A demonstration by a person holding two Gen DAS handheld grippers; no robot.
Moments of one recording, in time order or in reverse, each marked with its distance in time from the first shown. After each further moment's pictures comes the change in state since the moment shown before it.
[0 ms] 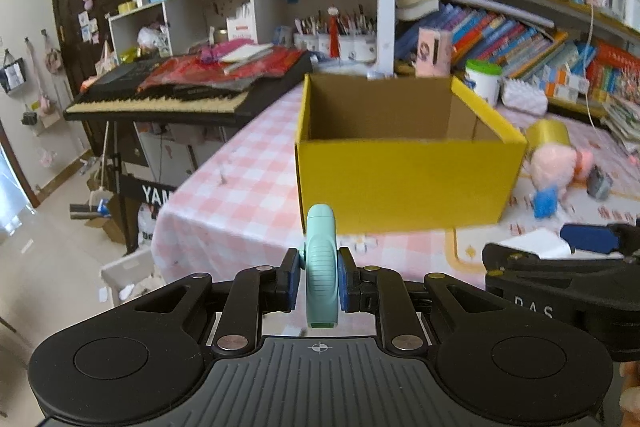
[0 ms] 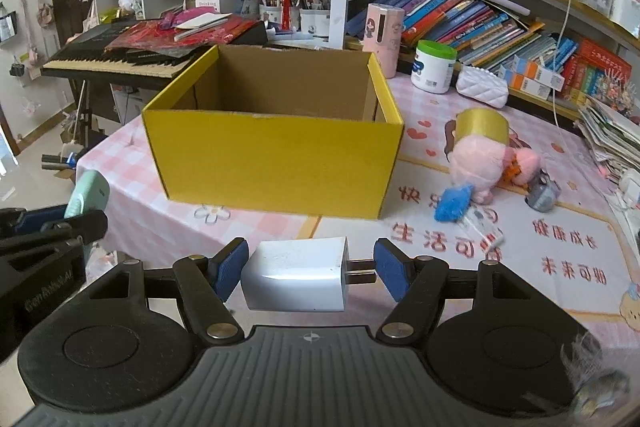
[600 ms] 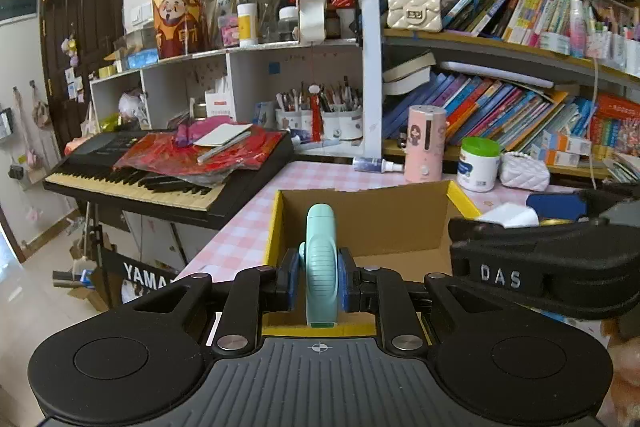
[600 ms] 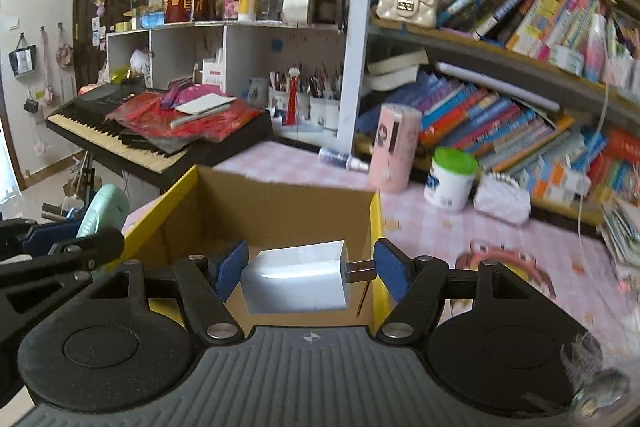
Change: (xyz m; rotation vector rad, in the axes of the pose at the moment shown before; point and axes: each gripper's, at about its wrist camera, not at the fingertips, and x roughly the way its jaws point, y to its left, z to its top) left arm 0.052 -0.026 0.090 0.025 -0.170 -0.022; right arm 0.056 -0.031 0.118 -0.077 -0.217 0.049
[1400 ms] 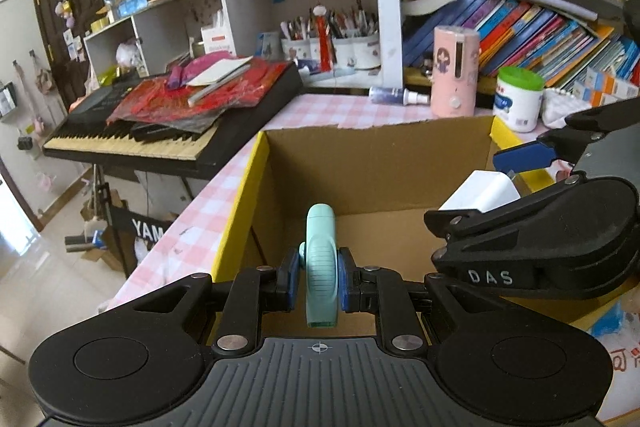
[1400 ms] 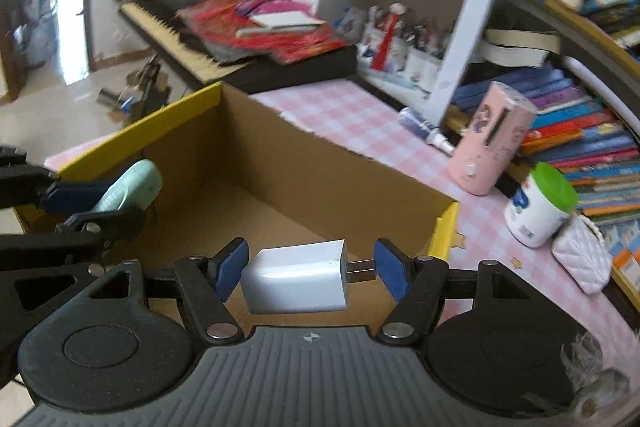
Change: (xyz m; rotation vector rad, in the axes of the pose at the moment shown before) left arm 0.089 -0.023 -0.005 0.029 0.216 0.080; right arm 0.123 -0.007 0.009 -0.324 0.210 0.253
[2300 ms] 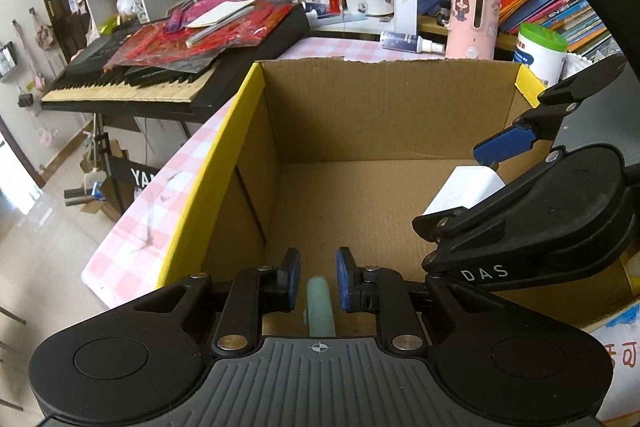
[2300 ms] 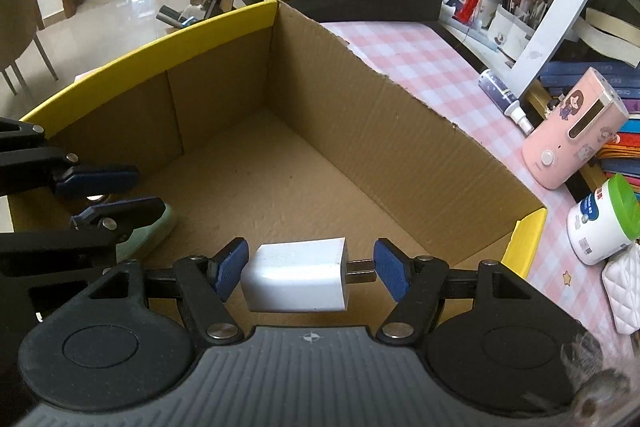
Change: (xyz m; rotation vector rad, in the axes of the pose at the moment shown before) left arm 0.030 -0.005 -0.010 -0.043 0.153 0.013; right arm 0.050 0.003 0.008 -0.151 0.211 0.169
